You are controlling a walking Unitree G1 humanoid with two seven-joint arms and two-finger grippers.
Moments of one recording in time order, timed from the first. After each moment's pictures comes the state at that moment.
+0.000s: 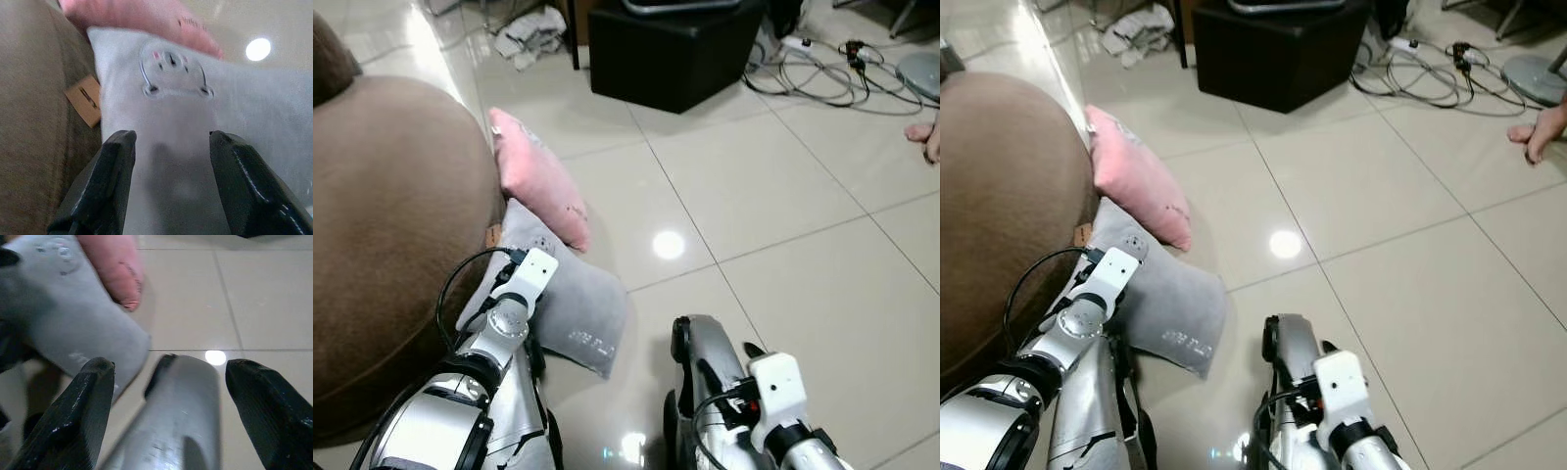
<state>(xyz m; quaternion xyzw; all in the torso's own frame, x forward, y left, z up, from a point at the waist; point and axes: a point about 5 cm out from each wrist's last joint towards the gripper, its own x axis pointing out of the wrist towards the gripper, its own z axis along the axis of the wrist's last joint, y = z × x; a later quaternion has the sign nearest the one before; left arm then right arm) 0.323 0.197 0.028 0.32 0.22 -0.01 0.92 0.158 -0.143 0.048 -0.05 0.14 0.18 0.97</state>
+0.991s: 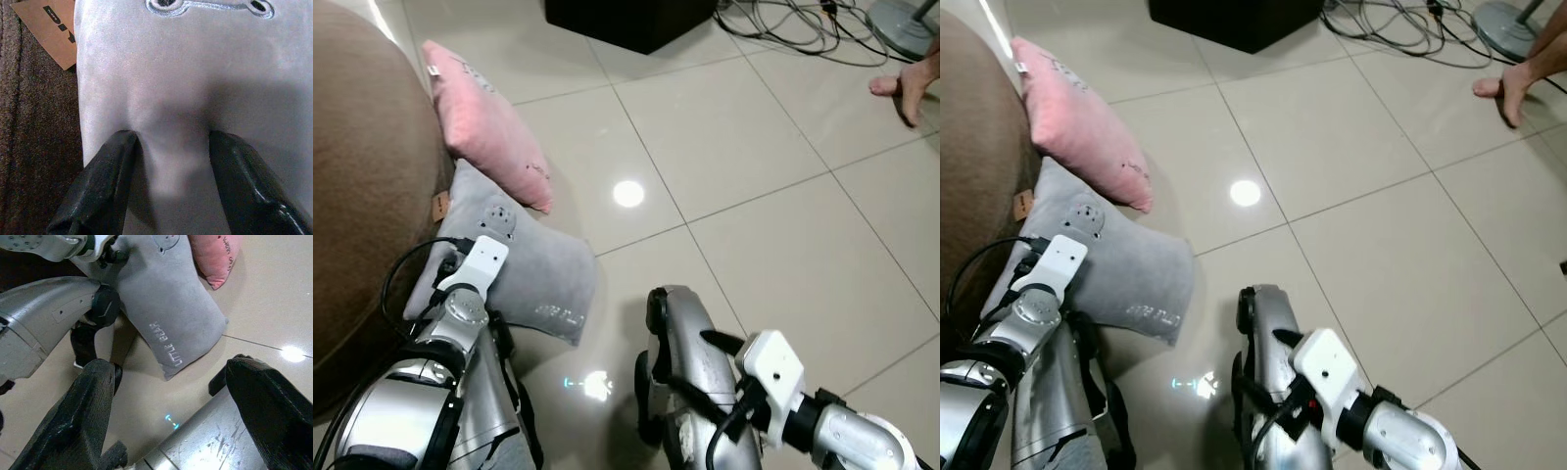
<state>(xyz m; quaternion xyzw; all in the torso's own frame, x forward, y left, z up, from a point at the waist) 0.325 0.258 0.050 0.35 0.24 0.12 0.90 0.160 -0.137 0.109 -0.08 0.14 0.42 0.89</state>
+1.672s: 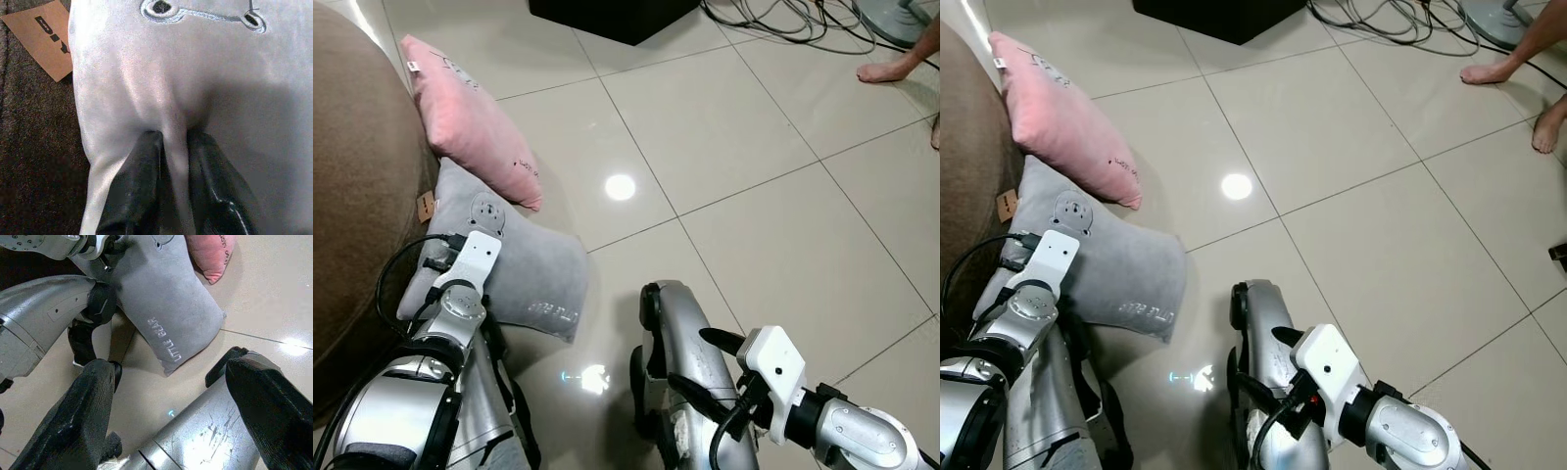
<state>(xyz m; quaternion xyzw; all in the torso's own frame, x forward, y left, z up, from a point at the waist) 0.328 0.261 0.055 0.33 0.23 0.14 0.90 0.164 -0.139 0.112 -0.07 0.14 0.42 0.89</state>
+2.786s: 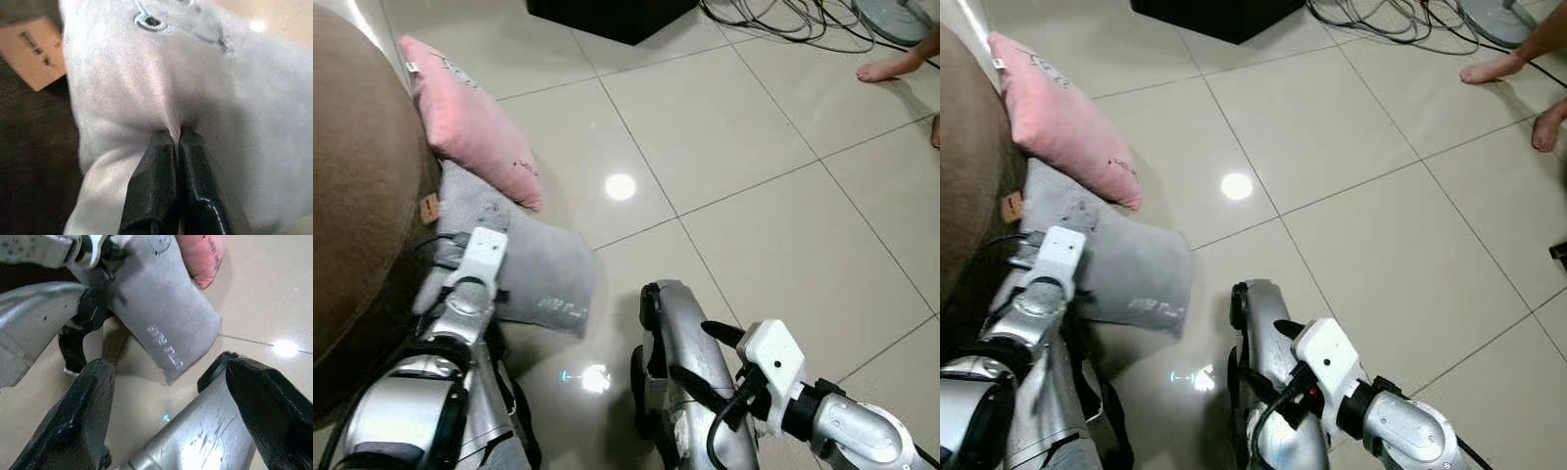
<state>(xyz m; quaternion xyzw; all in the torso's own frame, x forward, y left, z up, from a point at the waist) 0.335 0.235 0.054 0.23 0.21 0.08 0.95 0.170 -0.138 0.111 -0.07 0.13 0.40 0.91</state>
